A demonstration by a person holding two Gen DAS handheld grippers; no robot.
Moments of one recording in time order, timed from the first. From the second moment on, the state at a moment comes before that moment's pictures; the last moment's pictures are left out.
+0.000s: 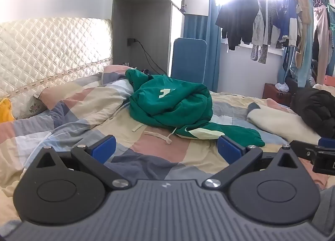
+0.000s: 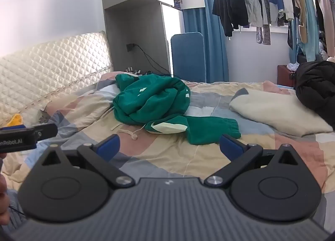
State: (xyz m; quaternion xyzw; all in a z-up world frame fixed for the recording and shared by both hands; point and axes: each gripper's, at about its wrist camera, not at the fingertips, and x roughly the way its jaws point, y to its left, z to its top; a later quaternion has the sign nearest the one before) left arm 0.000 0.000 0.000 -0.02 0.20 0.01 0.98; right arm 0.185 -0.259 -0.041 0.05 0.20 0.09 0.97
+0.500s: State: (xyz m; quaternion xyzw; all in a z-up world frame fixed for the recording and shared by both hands) left arm 0.004 0.001 0.001 -0.02 0.20 0.01 0.98; right arm 0.187 -0.262 -0.041 0.05 0.21 0.09 0.97
